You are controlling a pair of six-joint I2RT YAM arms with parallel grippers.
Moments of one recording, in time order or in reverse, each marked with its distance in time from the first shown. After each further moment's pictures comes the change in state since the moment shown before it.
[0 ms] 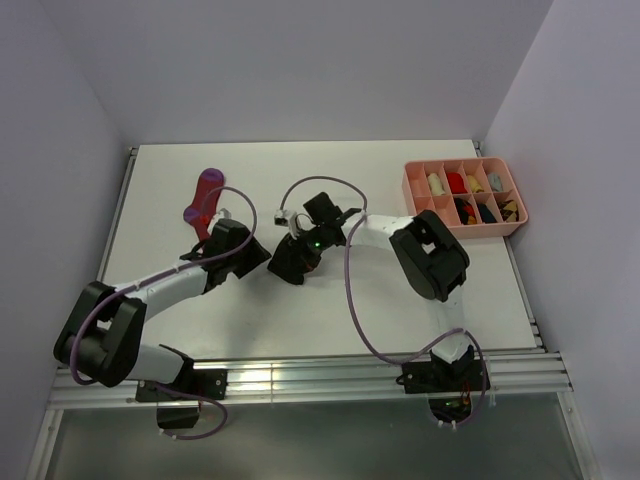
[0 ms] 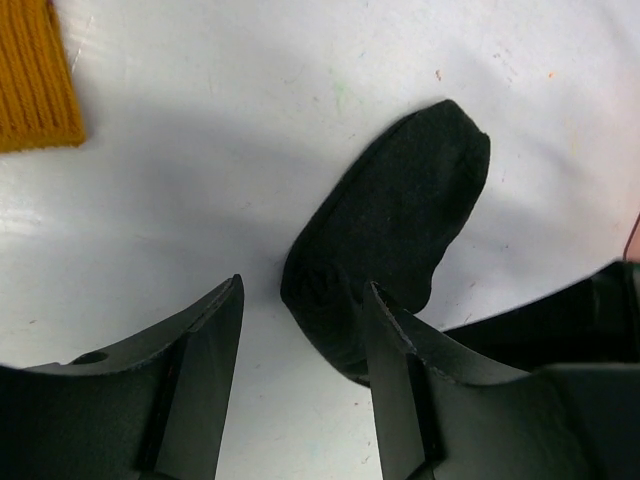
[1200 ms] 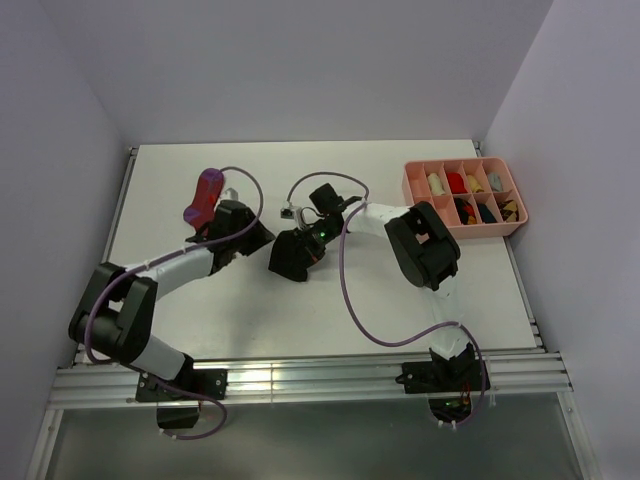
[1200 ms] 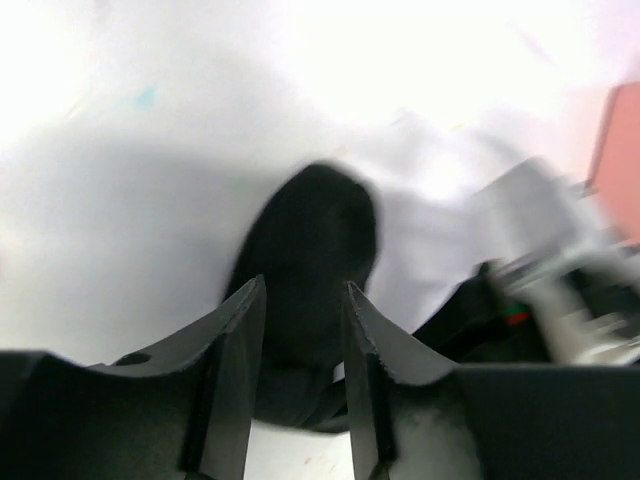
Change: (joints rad) left arm 0.024 0.113 0.105 0.077 0.051 0.061; right arm -0.092 0.130 0.156 -0.182 -0.188 -0.005
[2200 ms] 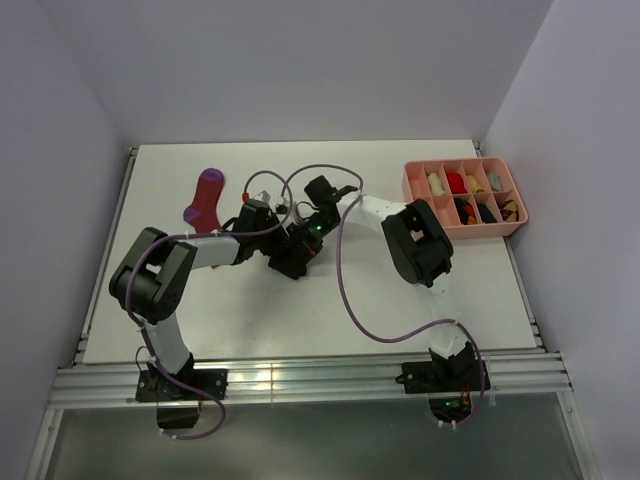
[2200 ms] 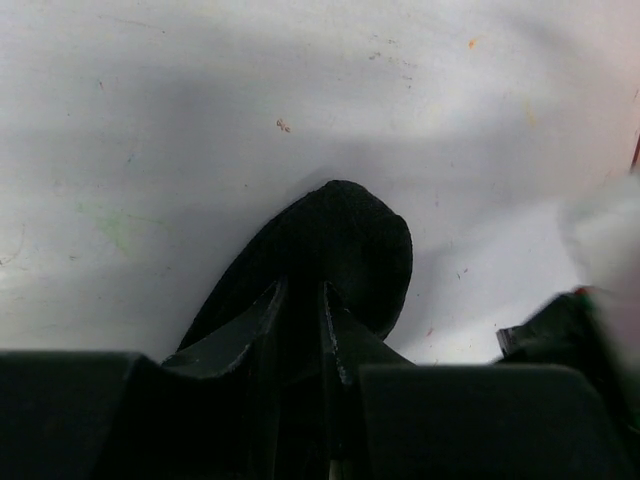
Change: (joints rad) left arm -0.053 0.310 0.150 0.130 0.157 0.103; right arm 0.007 0.055 0.163 -0.189 0.021 -0.116
